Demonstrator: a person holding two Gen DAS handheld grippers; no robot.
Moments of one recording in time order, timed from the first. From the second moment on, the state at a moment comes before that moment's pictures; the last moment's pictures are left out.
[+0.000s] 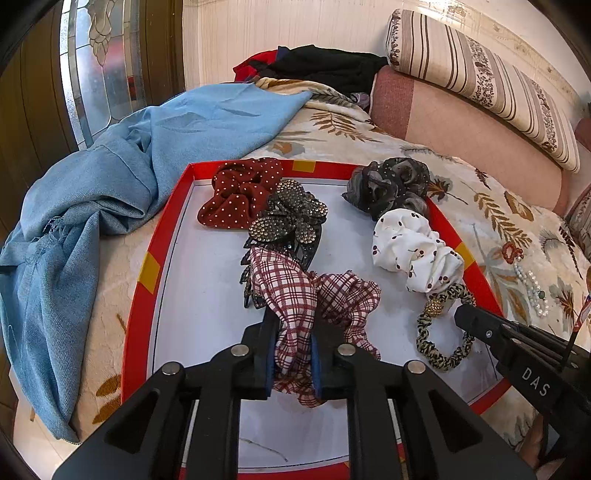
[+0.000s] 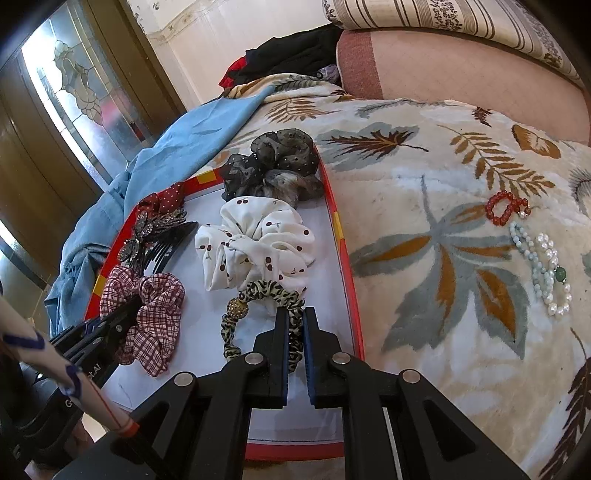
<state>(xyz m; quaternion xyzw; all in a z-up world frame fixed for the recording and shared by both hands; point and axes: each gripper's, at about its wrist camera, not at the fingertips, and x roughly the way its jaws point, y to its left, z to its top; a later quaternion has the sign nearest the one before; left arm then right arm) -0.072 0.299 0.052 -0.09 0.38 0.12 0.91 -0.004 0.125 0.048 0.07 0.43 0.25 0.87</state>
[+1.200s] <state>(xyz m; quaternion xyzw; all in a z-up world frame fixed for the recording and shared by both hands) -0.081 0.293 0.065 -0.08 0.35 0.13 0.92 -0.018 0.116 0.065 0.09 0.42 0.27 0.86</state>
